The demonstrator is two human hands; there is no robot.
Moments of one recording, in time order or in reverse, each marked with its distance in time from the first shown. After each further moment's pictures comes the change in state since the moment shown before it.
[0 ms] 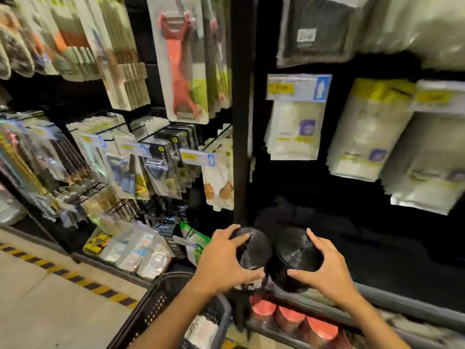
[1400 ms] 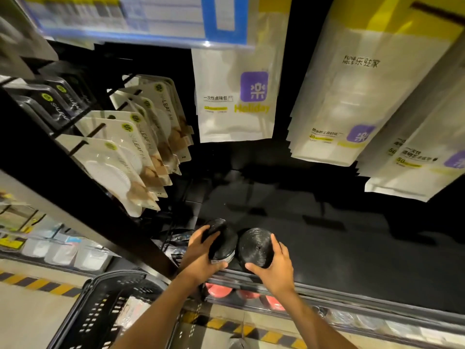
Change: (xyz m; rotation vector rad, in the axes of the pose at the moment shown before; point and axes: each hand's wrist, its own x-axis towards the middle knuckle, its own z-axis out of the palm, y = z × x) left_hand 0.176 -0.032 0.185 -0.131 -0.285 -0.171; right_hand 0.132 0.147 0.051 -0.040 -0.041 0.470
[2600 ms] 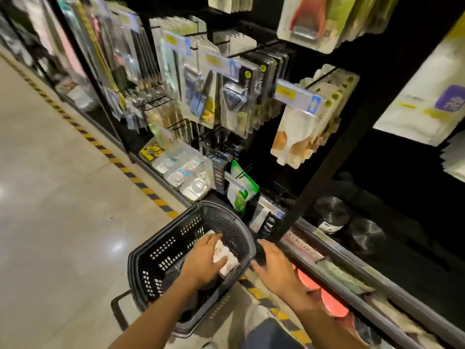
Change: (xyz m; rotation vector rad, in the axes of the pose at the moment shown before) left_hand -0.295 -0.160 -0.018 -0.109 0.207 -0.358; right_hand -0.196 -0.081 0.158 -0.526 -0.389 -0.665
